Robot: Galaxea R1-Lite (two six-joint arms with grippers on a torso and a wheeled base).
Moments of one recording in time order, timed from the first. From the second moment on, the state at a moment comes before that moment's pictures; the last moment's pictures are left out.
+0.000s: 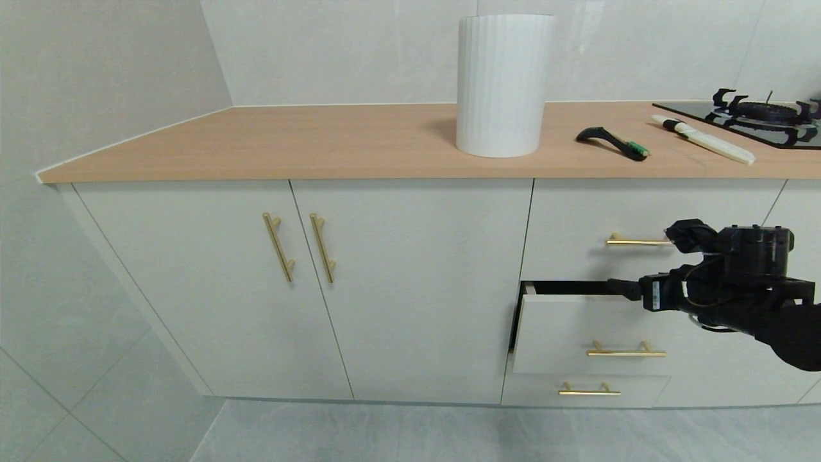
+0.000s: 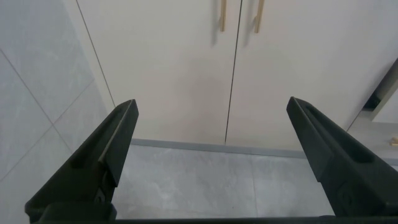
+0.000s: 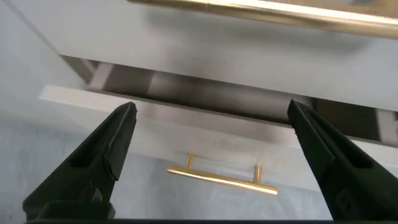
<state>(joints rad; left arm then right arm) 0.00 0.00 0.00 0.00 0.06 -0.01 0.02 1.92 -0.74 -0.79 0.11 -0.06</state>
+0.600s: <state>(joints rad) 0.00 0.00 0.00 0.00 0.06 -0.01 0.02 2.10 -0.84 -0.79 0.05 -0.06</state>
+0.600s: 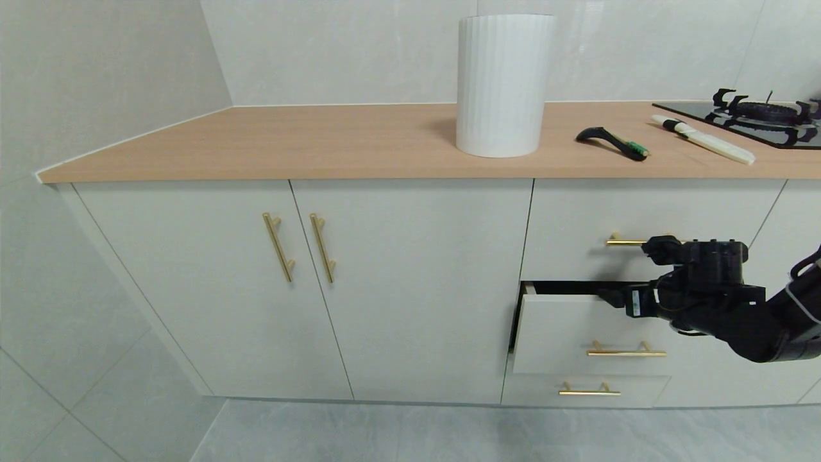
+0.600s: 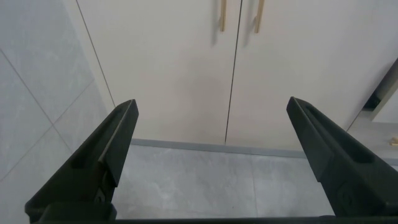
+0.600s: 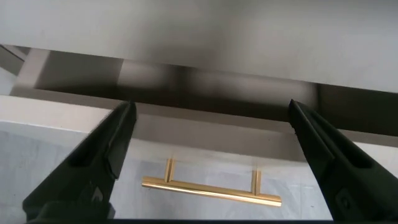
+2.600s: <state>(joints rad) 0.00 0.00 0.00 0.00 0.06 -0.01 0.03 1.89 -0.89 0.03 0.09 -0.05</state>
